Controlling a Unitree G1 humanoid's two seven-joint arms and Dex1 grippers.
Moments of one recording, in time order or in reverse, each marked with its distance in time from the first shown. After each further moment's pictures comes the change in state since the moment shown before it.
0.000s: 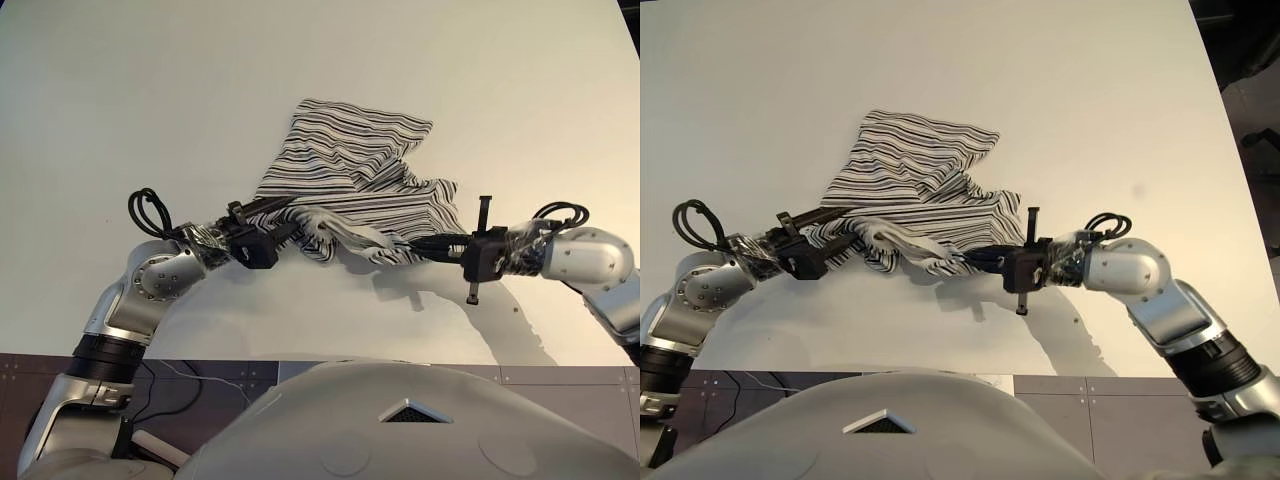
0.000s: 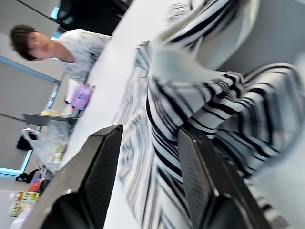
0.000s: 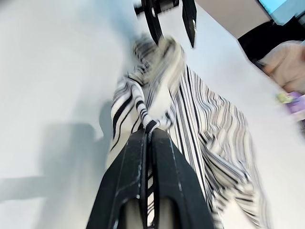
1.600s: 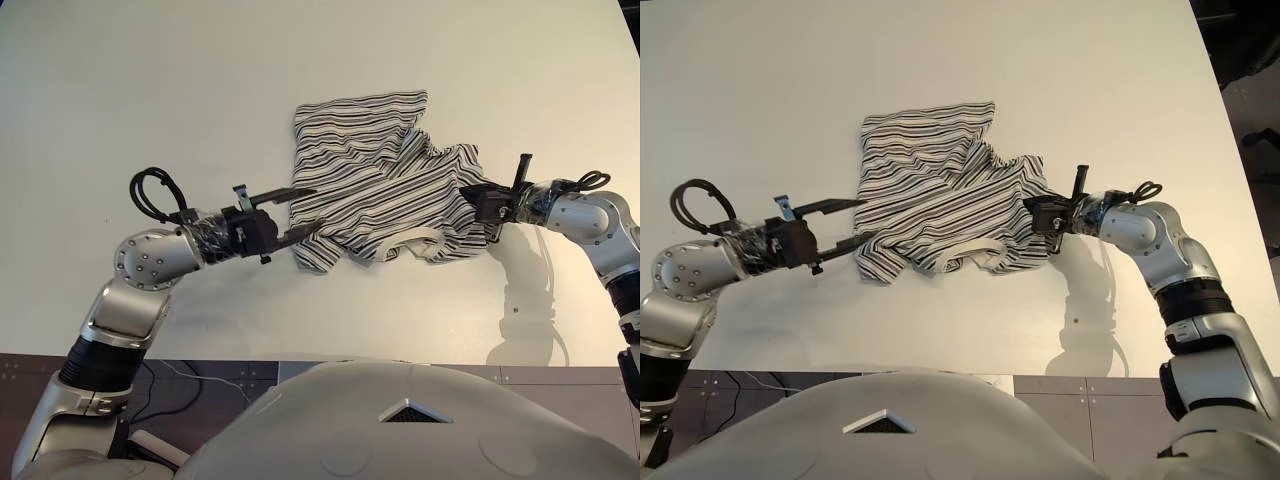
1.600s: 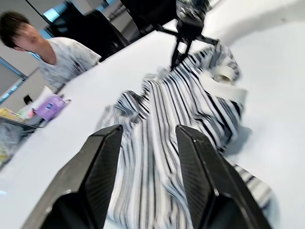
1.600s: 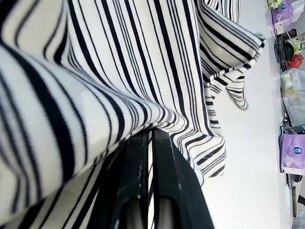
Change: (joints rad) left arm 0.016 0.016 -0.037 -0.256 -0.357 0.326 -0.230; right arm -0.267 0.201 -0.032 0.848 -0.678 -0.409 -0.248
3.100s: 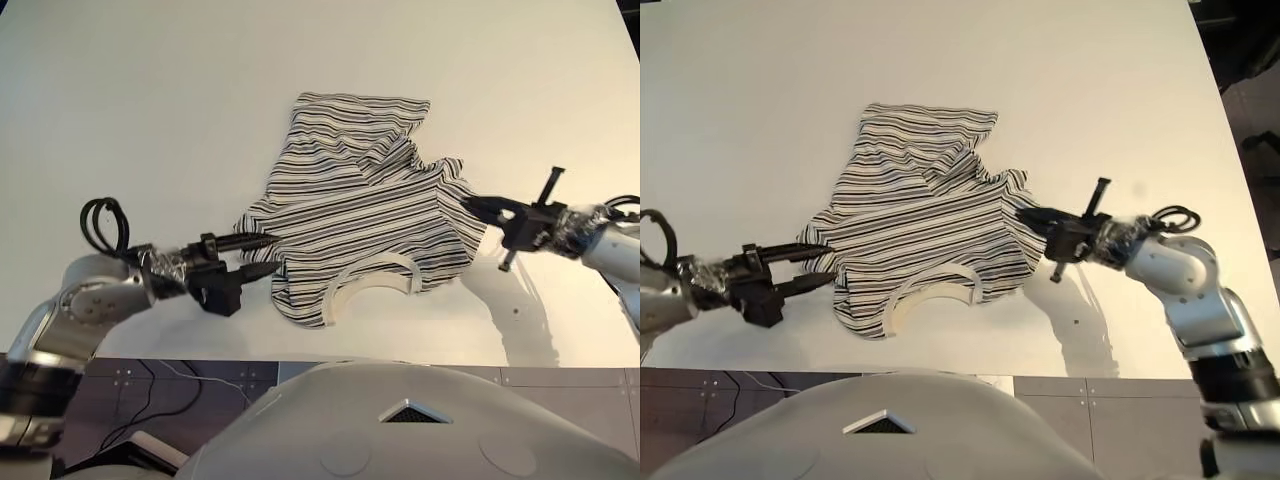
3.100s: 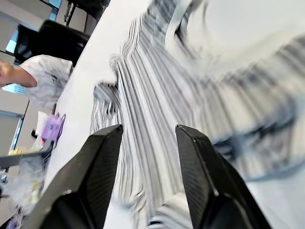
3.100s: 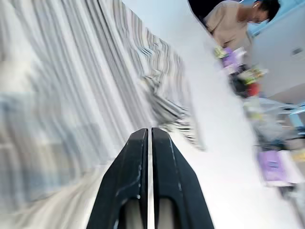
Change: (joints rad) left arm 0.280 0.251 0.177 0.046 0.189 -0.503 0.043; right arm 0.508 -0.198 -0.273 -0.734 0.402 0.222 0.135
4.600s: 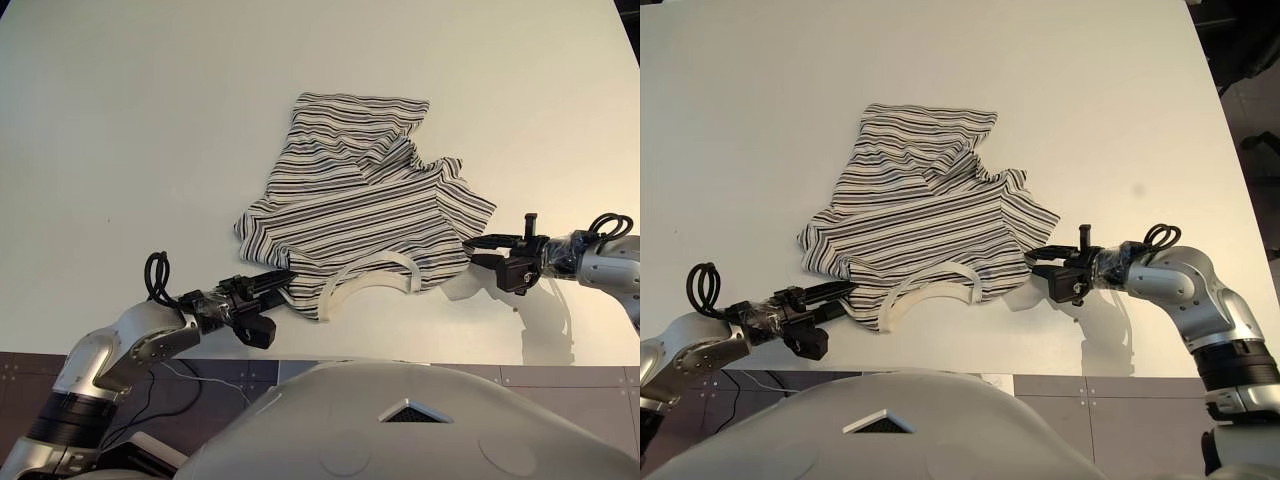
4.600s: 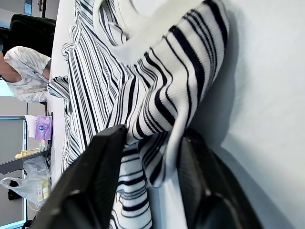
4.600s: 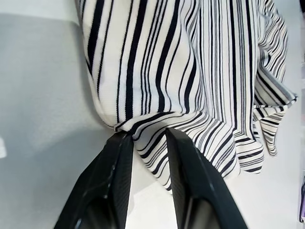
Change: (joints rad) left arm 0.012 -0.154 -0.089 0.079 0.590 0.019 0.296; right arm -0.155 0.049 0.105 0.387 -0.363 -0.374 0.044
